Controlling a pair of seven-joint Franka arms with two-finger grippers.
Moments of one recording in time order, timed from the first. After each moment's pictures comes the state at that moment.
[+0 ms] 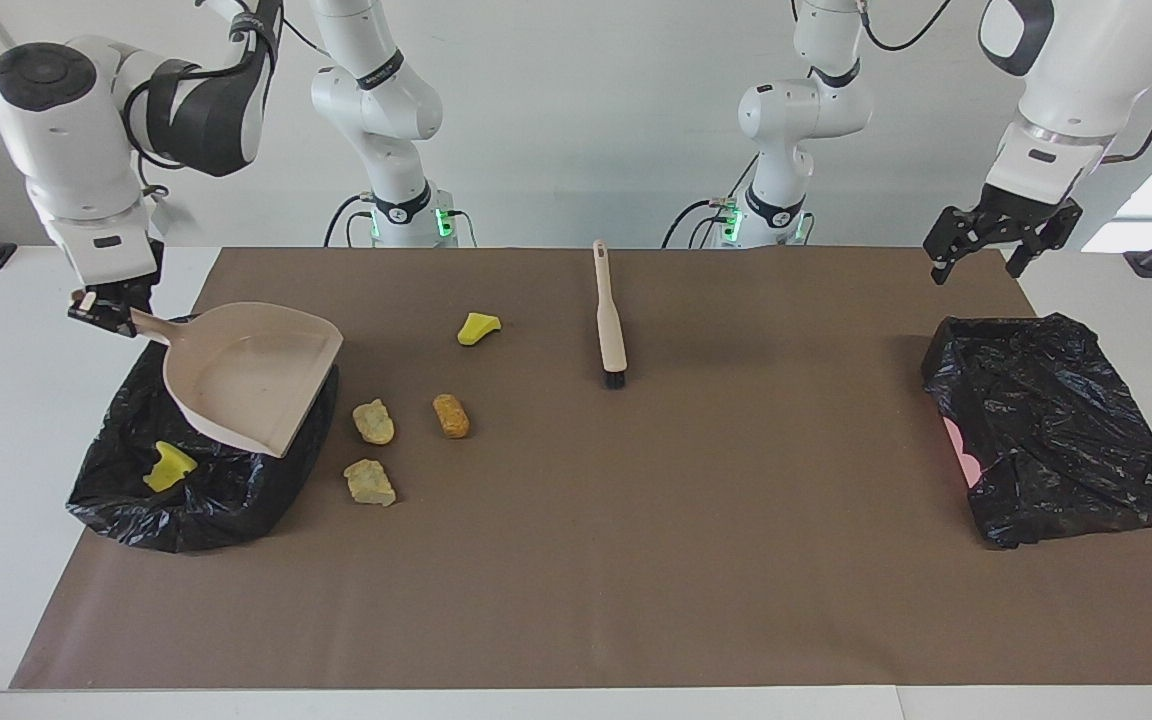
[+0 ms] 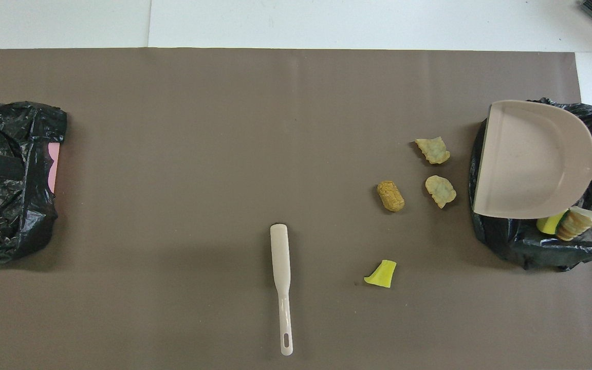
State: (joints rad) left arm 0.05 -0.10 -0.08 -1.65 0.07 1.63 -0.01; right arm -0.30 0.02 0.14 -1.76 -0.29 1.78 -1.34
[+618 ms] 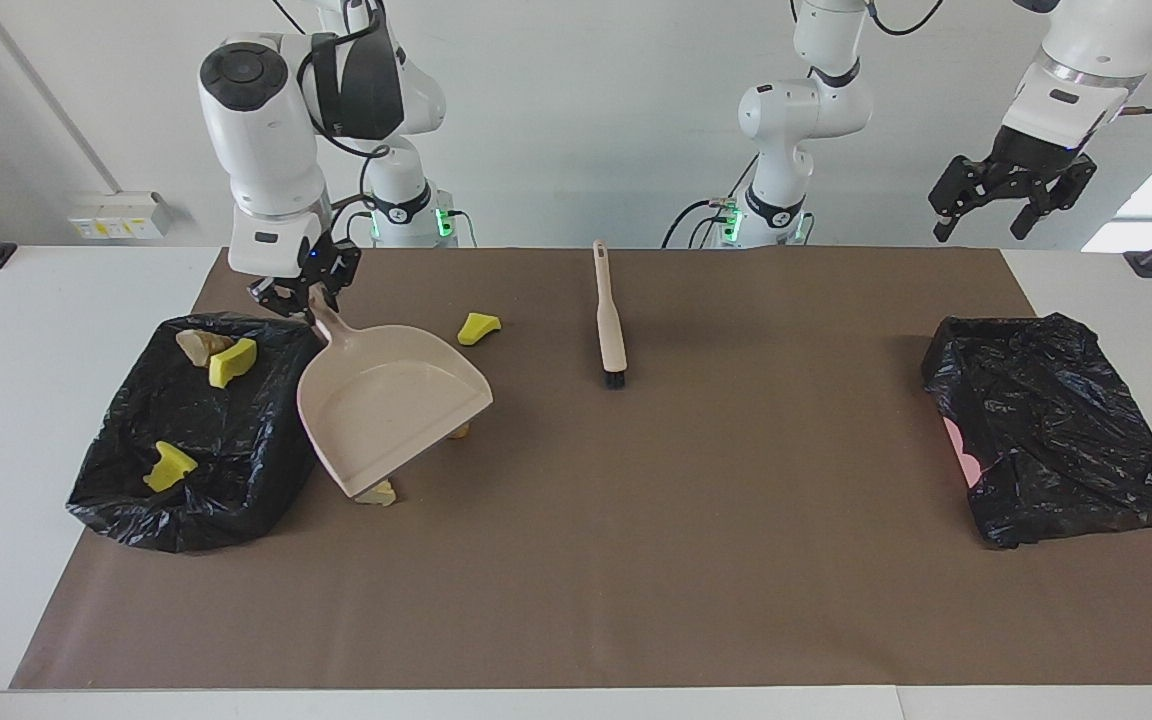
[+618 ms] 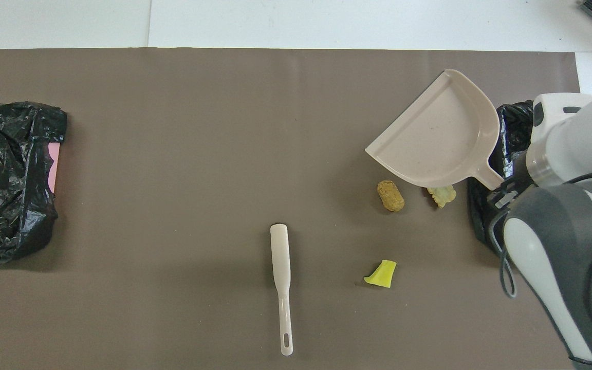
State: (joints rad) left arm 0.05 -0.10 -0.08 -1.57 0.00 1.52 0.02; right arm 0.00 -0.01 0.15 -1.79 -0.11 1.70 -0.43
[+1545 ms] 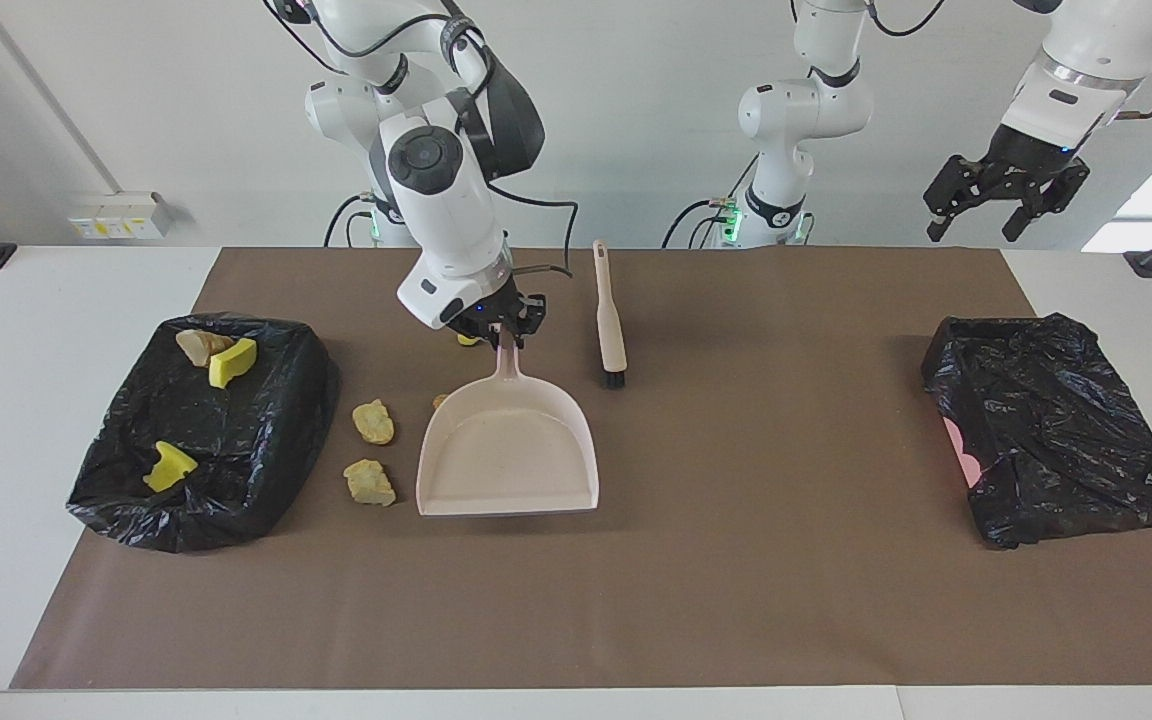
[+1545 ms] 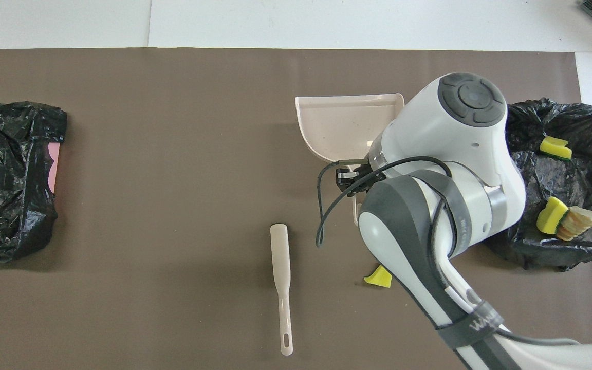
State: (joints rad) left arm 0.05 -0.10 -0.07 -1.57 -0.02 1.52 0.02; right arm 0.26 0.25 0.15 -1.64 0.16 1.83 0.41
